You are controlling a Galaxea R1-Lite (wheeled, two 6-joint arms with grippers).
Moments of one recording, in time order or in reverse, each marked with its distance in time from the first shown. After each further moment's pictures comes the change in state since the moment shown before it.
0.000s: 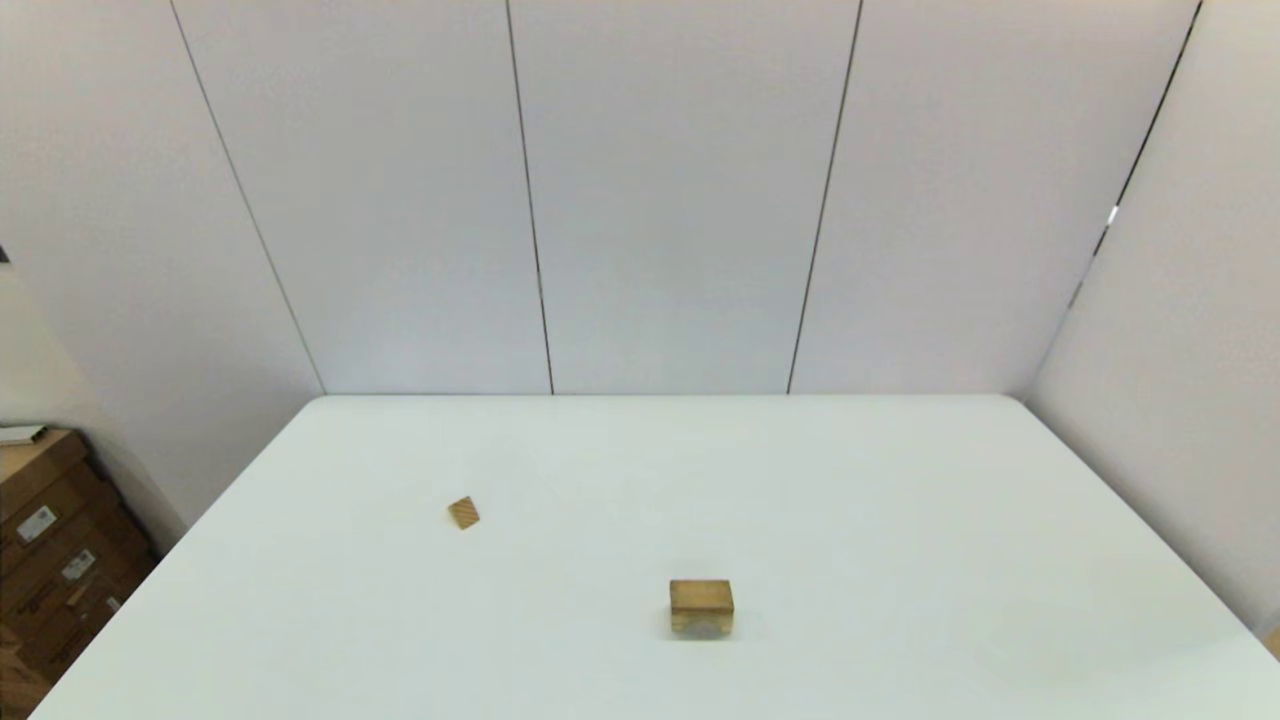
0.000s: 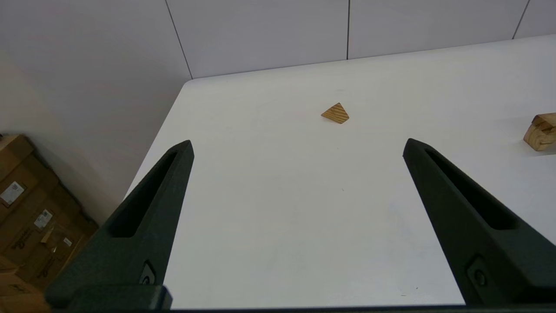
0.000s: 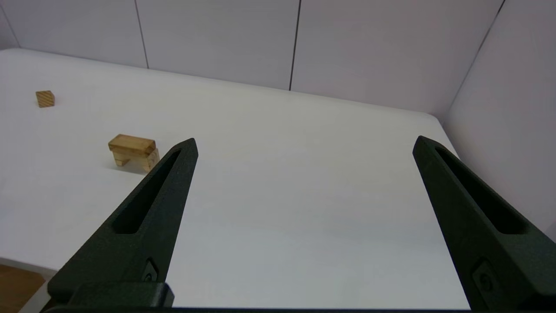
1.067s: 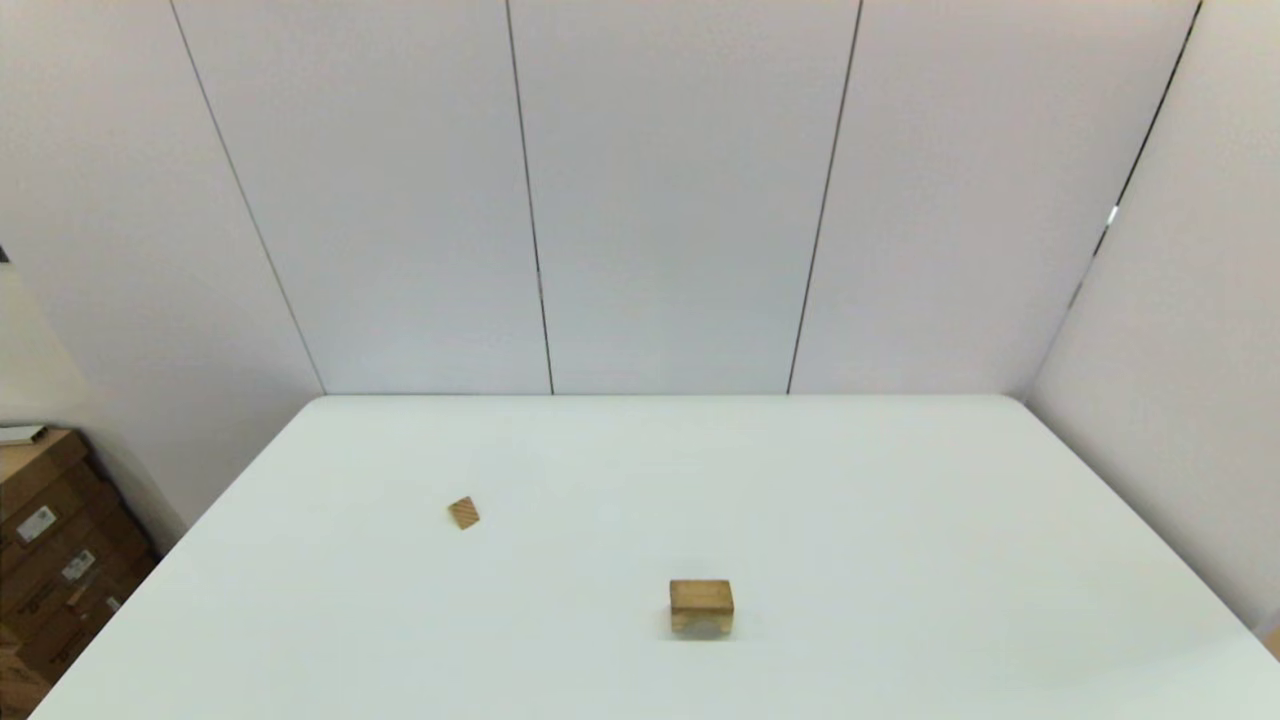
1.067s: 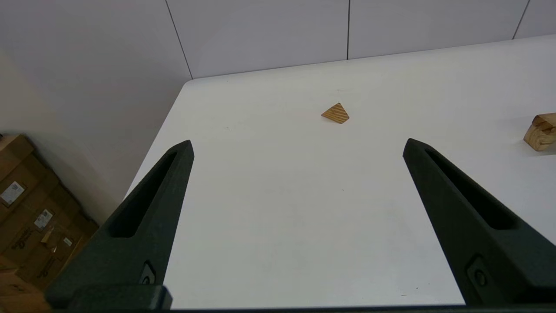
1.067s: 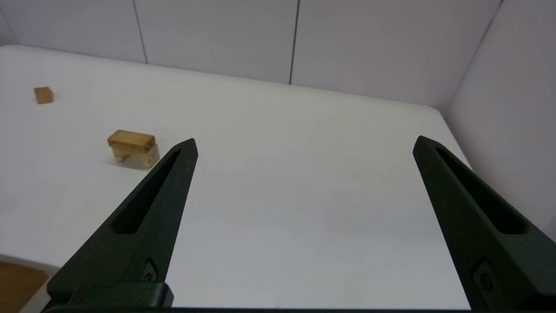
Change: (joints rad) left arm 0.000 0.000 0.000 0.000 0.000 0.000; right arm 0.000 0.000 0.002 0.008 -0.017 0.006
